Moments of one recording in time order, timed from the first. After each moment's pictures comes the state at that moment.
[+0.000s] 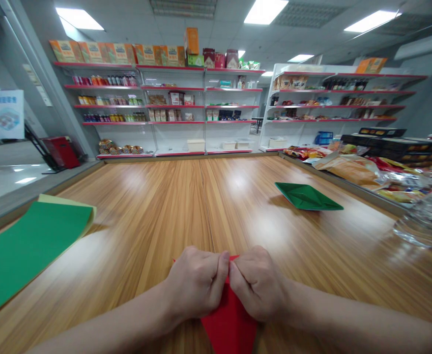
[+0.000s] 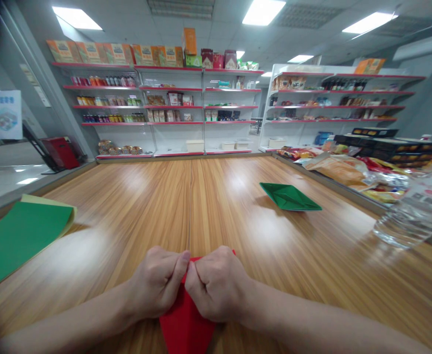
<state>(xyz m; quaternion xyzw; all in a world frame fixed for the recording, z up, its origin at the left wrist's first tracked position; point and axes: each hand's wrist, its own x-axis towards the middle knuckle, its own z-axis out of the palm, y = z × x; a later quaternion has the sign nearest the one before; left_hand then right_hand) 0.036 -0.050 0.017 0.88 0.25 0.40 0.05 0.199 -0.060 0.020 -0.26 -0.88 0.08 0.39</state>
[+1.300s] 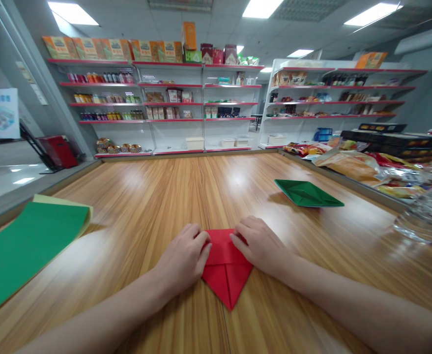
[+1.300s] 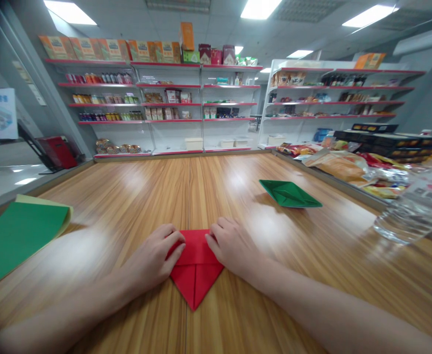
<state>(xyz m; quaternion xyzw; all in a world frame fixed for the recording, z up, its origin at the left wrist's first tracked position) 0.015 -0.024 0.012 0.88 0.42 0.22 0.01 0.230 -0.014 0.009 -0.48 -0.85 -0.08 0.20</state>
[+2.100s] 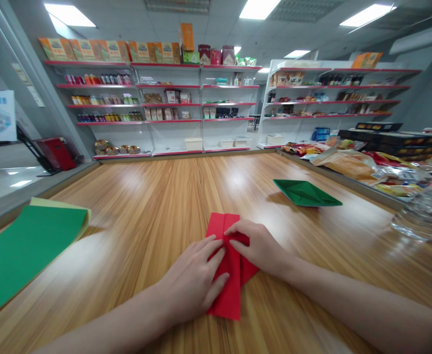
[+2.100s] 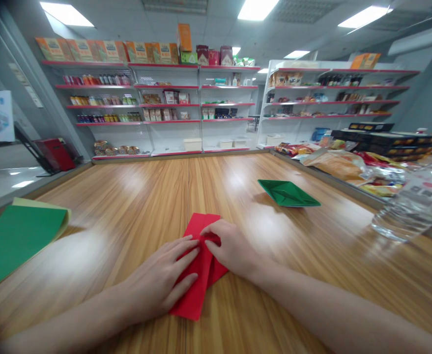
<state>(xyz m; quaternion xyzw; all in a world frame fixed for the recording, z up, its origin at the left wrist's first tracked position) 0.024 -0.047 0.016 0.93 0.32 0.19 0.03 0.232 -0.012 0.001 -0.44 -0.82 0.16 0.34</state>
